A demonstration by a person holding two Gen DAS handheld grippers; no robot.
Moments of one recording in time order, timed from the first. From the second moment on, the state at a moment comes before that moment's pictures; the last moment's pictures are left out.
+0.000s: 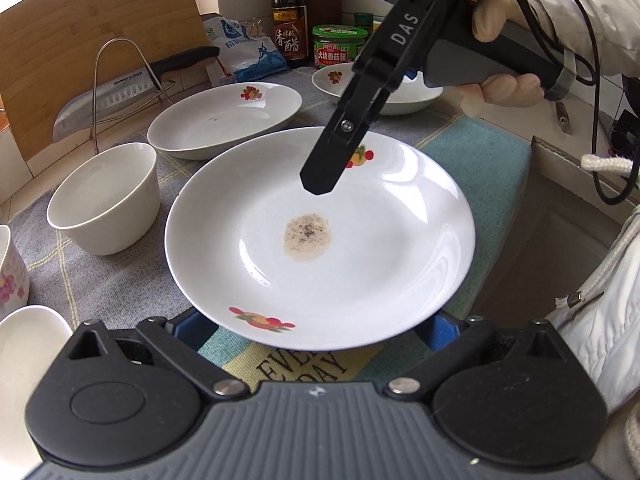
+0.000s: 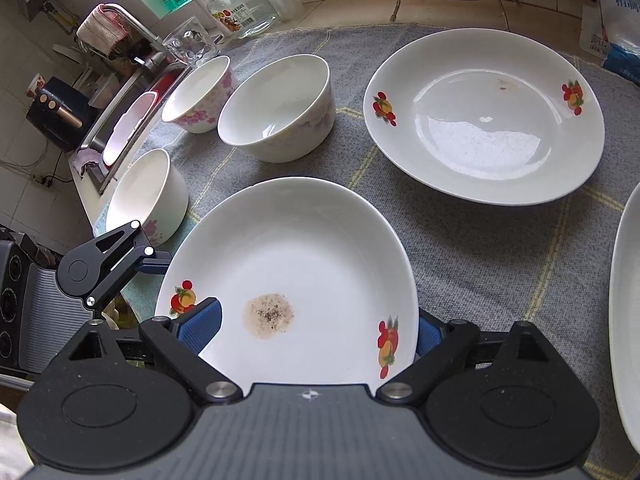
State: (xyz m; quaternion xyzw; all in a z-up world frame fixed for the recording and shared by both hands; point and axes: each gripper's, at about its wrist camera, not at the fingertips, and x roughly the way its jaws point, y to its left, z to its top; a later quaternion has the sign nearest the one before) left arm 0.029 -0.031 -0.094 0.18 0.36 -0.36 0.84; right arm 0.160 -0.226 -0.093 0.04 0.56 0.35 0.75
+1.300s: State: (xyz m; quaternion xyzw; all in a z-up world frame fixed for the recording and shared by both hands) left arm 0.129 -0.195 -0.079 0.20 0.33 -0.44 0.81; right arm 0.182 -0.417 -0.068 0.08 0.49 0.25 0.83
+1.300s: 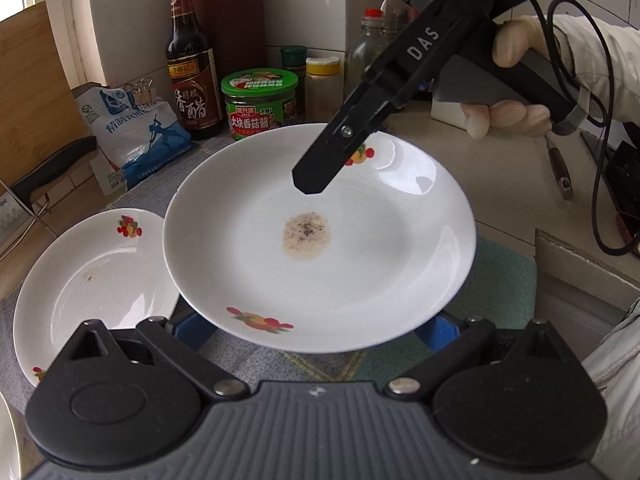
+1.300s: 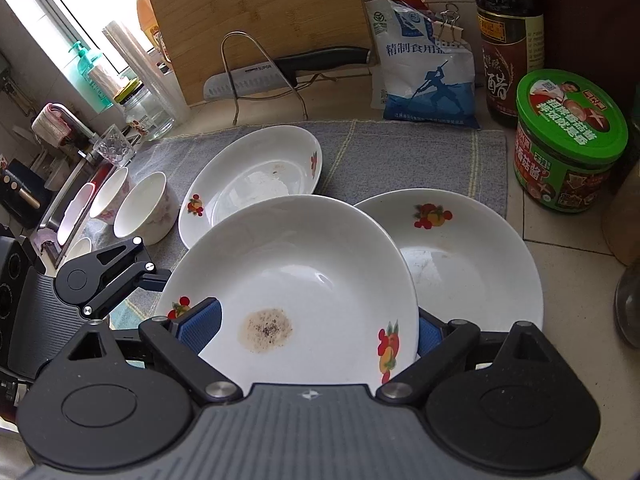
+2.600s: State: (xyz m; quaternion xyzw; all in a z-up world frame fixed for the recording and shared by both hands) left arm 0.177 -0.237 -0.097 0.22 0.37 -0.44 0.79; right arm 0.205 -0.468 -0.102 0.12 0.49 0.21 0.83
